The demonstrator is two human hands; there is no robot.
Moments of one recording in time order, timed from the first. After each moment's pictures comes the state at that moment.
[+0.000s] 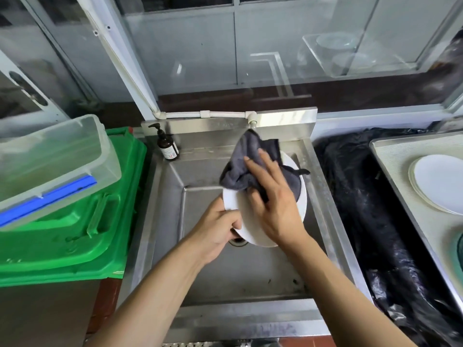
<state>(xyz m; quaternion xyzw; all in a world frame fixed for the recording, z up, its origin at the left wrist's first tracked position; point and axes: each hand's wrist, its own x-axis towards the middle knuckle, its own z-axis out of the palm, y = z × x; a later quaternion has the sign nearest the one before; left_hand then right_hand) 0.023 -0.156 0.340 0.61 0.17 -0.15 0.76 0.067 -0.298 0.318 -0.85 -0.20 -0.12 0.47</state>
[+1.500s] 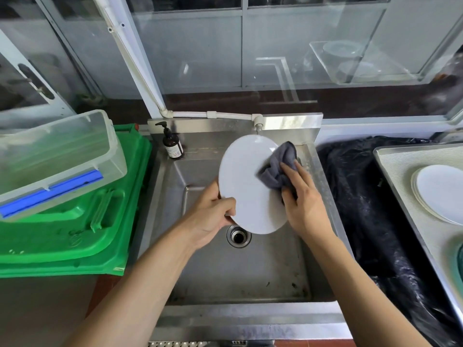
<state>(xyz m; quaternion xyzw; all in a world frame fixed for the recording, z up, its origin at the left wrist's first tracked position) 0.036 -0.127 0.349 0.60 0.14 -0.13 0.77 0.081 -0.339 0.303 -0.90 -0.09 -0.08 0.43</state>
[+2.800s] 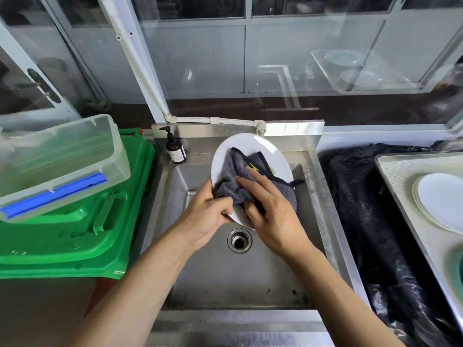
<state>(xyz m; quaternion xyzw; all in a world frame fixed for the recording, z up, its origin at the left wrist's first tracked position) 0.037 -0.125 0.356 0.56 0.13 -0.08 0.81 0.054 -0.285 0.336 -0.85 -0.25 -0.06 0.47</state>
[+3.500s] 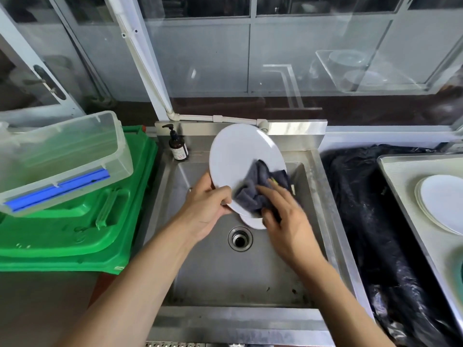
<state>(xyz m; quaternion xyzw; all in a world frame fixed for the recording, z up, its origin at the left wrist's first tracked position) 0.045 -0.126 0.364 0.57 0.18 -0.02 0.80 0.038 -0.307 0.315 -0.88 -0.17 -0.08 0.43</state>
